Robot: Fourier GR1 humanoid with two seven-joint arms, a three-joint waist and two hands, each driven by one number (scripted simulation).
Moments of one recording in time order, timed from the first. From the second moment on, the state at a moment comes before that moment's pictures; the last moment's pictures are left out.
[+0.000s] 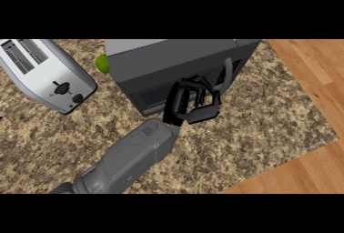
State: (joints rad) left arm -0.87 0.00 -0.78 -0.78 0.89 0.49 -0.65; right arm 0.04 -0.58 -0.39 -1.77 -0.43 0.52 -0.41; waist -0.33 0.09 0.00
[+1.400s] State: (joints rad) left arm -0.91 0.00 -0.84 -0.75 0.99 0.49 -0.75; right arm -0.07 -0.71 -0.48 -1.58 -0.50 0.60 -0.40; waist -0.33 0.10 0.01
